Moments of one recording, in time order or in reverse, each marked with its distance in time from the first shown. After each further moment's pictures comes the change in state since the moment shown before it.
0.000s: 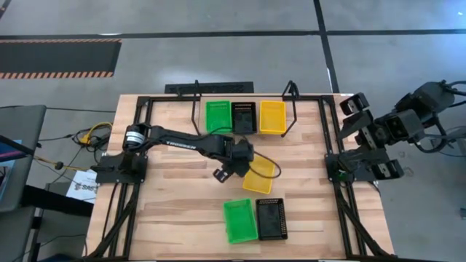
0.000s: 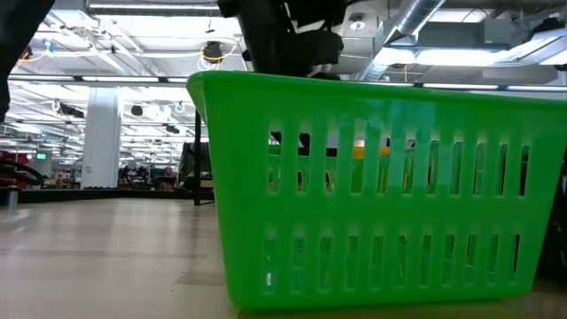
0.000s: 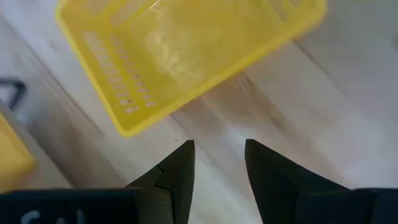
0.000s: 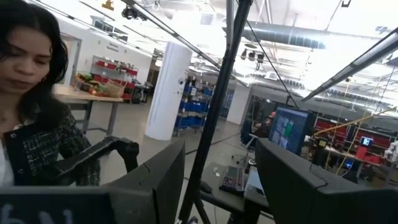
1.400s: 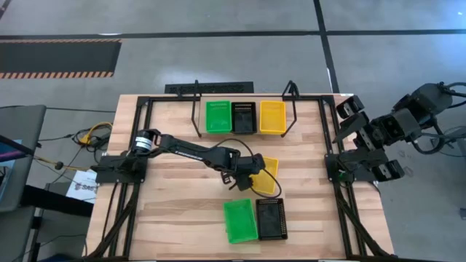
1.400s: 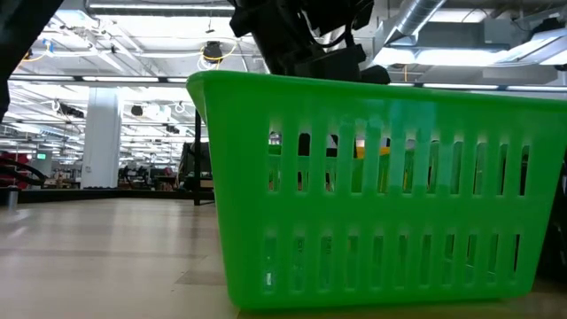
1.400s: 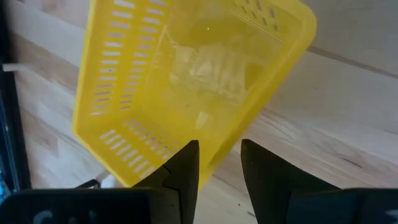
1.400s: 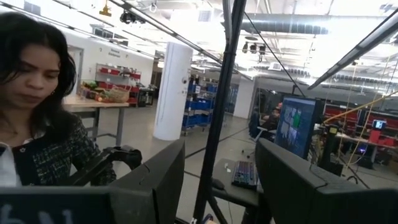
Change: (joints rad) left arm -0.064 0.104 0.000 0.243 -0.089 0.423; right arm 0.000 0.012 0.000 -0.001 0.002 0.097
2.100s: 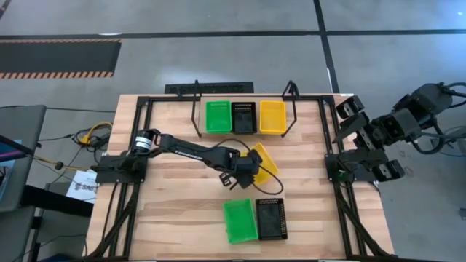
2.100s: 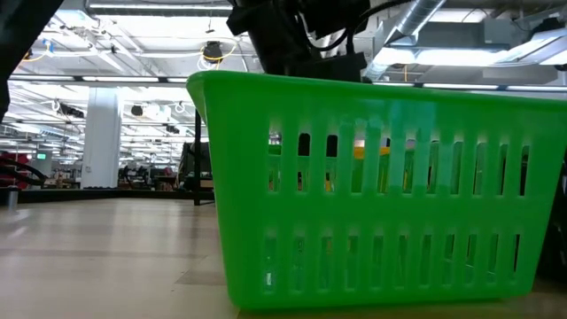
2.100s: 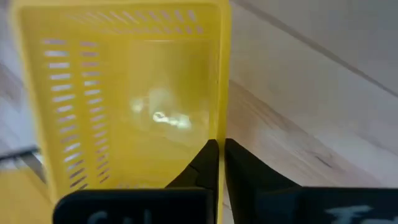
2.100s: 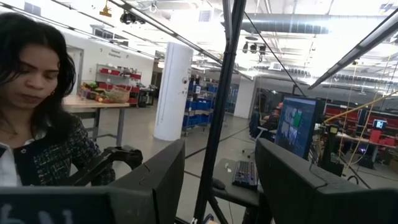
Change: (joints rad) left arm 0.002 -0.001 0.000 -0.068 -0.034 -0.231; right arm 0.000 0.000 0.000 0.000 0.000 0.002
